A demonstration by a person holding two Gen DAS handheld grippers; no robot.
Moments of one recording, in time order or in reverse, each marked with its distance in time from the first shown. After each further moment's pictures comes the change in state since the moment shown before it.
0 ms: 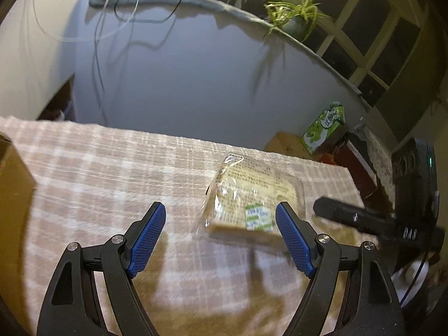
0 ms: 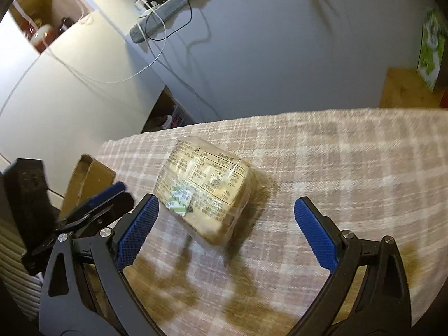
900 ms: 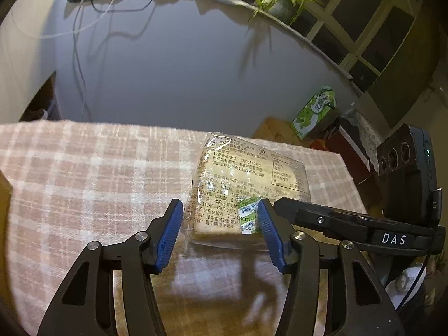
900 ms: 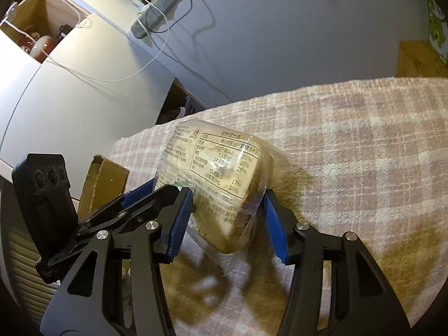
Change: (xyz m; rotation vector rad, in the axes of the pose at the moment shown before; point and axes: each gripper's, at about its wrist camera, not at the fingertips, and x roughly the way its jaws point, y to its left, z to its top) left arm 0.008 -0.023 -0.003 0.064 0.053 -0.036; right arm 0.024 0.009 -0.006 0.058 0.053 0.102
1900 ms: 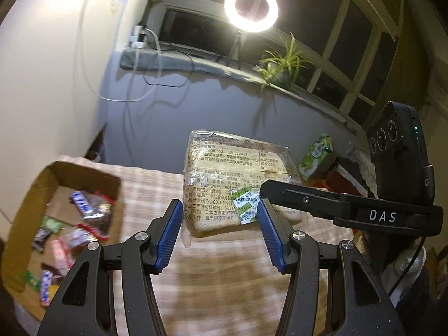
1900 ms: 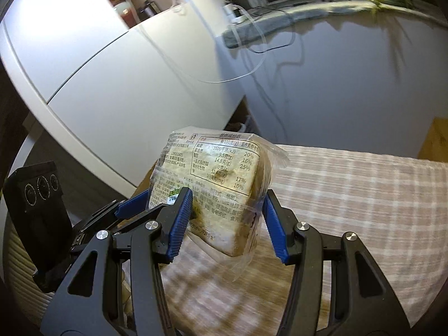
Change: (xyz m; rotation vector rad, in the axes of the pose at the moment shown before) left arm -0.182 0.028 -0.027 0.003 -0.270 0.100; right arm -0.050 0.189 -0.021 -0.293 -0.089 0.080
